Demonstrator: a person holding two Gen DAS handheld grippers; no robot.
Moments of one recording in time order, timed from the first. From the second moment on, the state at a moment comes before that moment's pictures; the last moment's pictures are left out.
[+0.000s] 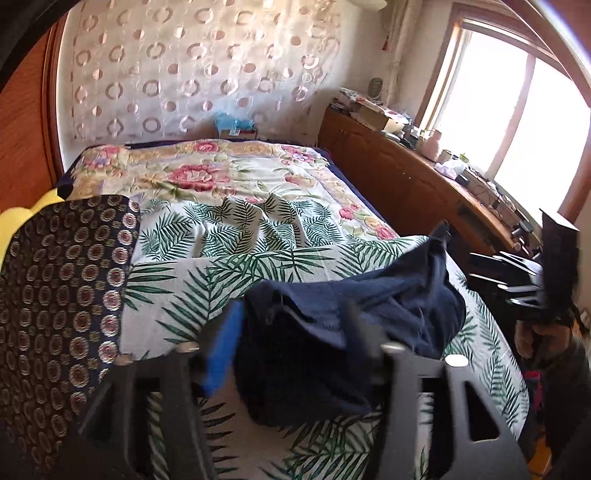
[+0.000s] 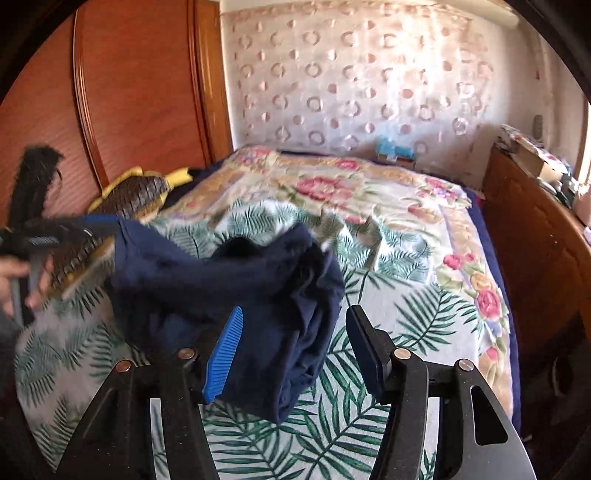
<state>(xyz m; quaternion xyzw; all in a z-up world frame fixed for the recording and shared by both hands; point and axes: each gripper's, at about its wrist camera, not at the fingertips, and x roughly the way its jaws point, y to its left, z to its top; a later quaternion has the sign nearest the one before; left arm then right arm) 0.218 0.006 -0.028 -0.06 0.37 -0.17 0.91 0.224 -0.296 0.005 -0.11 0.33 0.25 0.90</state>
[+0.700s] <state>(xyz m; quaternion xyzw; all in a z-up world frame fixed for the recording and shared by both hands) 0.255 -0.010 -0.067 -0.03 0.42 -0.15 0.89 0.312 -0.304 -0.025 -0.02 0.38 0.23 0.89</state>
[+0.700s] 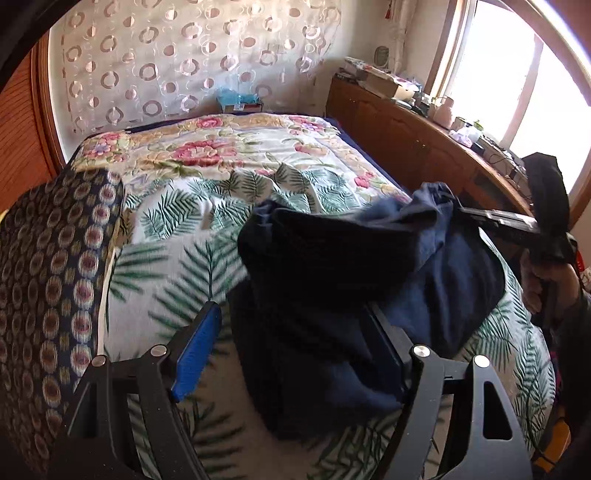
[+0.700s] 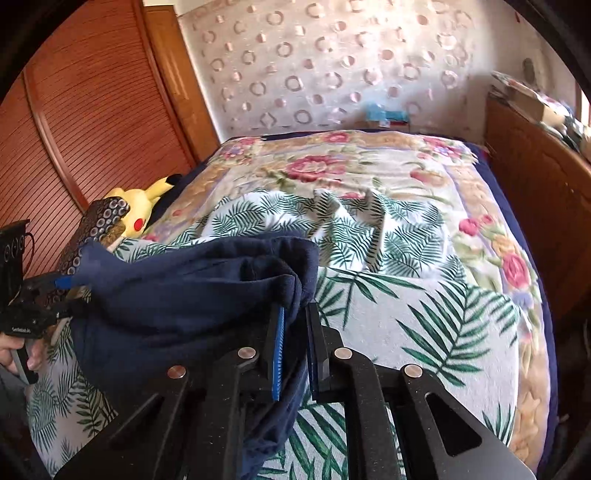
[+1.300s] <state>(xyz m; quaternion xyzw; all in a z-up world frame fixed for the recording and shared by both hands) 0.306 -0.001 -0.091 -0.01 0.43 -0.08 0.90 0.292 -0.279 -0.028 -0.06 0.39 0.20 0.90</state>
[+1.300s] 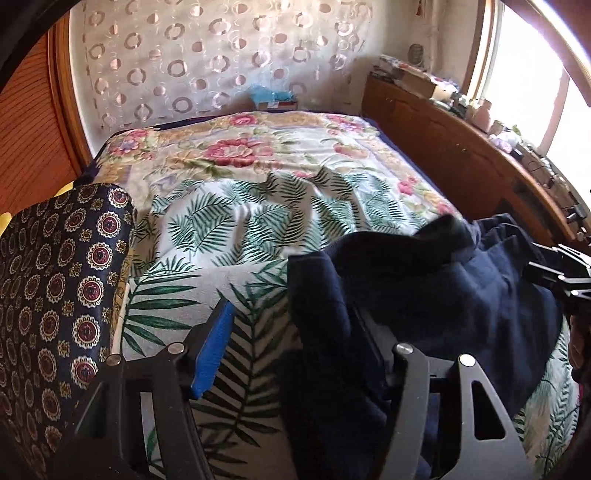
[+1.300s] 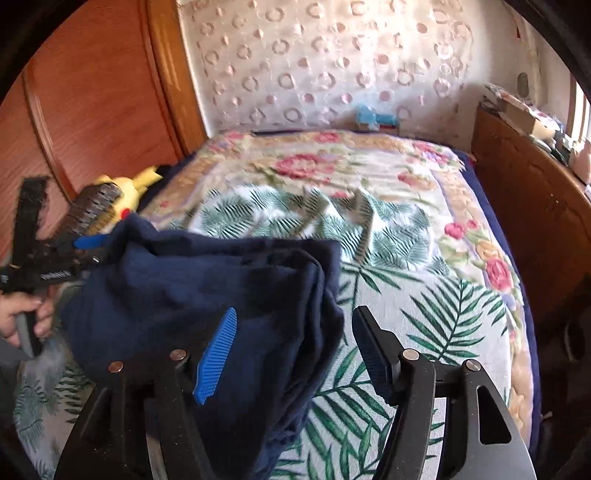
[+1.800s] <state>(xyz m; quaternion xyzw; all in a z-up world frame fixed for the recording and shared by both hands) 0.267 0.003 -0.080 -0.04 0.44 -0.12 0.89 0.292 -0.285 -0.035 -0.03 0.41 0.20 0.89</state>
